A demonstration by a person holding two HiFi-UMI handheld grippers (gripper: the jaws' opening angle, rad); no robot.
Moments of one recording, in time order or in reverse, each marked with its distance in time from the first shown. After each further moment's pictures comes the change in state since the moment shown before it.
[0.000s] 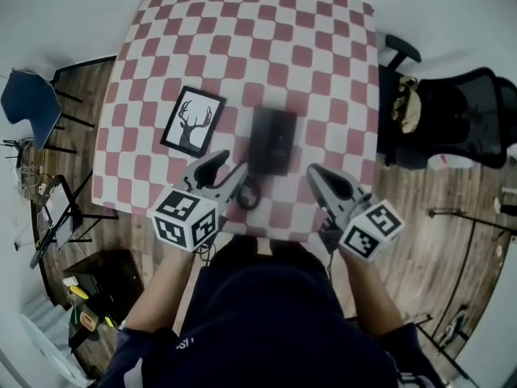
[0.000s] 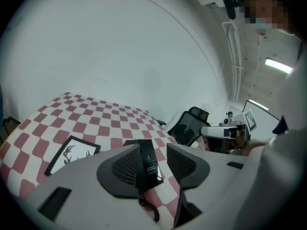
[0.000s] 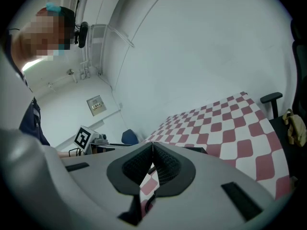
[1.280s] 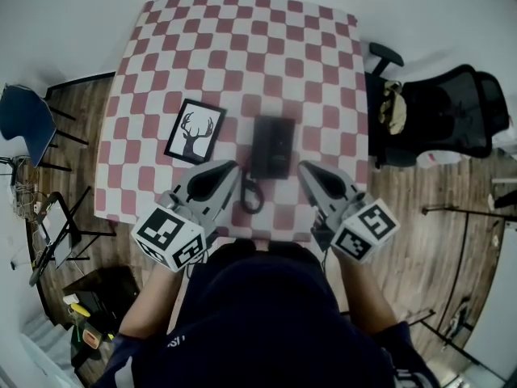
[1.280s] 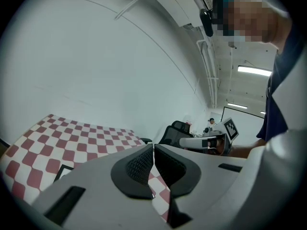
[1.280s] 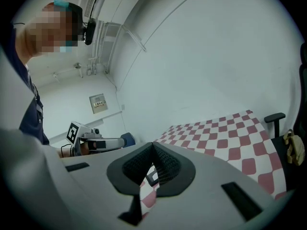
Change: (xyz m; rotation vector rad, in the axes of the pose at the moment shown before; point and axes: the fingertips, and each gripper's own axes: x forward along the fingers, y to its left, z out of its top) left arm -0.070 -0.033 0.068 0.134 -0.206 -0.175; right arm 0.012 0.061 0.040 -0.120 -0.074 -0.029
